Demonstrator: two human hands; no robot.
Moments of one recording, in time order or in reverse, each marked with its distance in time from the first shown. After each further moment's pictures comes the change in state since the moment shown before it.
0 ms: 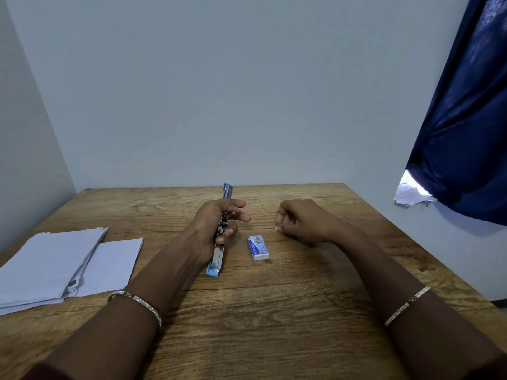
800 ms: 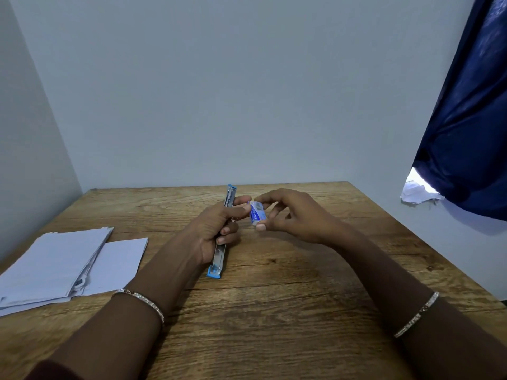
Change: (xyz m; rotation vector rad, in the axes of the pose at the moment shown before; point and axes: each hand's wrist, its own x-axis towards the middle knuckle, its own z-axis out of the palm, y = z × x) left_hand 0.007 -0.006 -0.006 -0.115 -0.079 -0.067; right_hand -0.007 -0.028 0.004 0.291 0.132 -0.158
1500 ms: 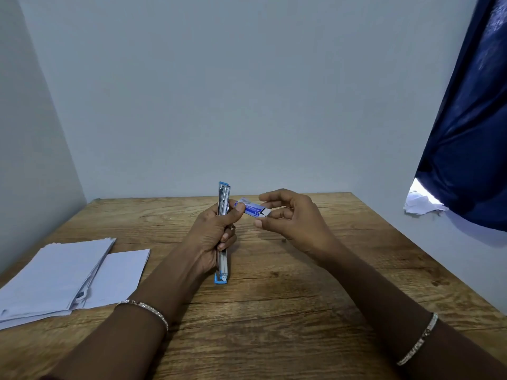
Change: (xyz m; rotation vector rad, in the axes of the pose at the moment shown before) left_hand 0.006 -0.001 -0.006 -0.037 0.032 0.273; right_hand -0.001 -0.011 0.014 0.505 0.239 0.095
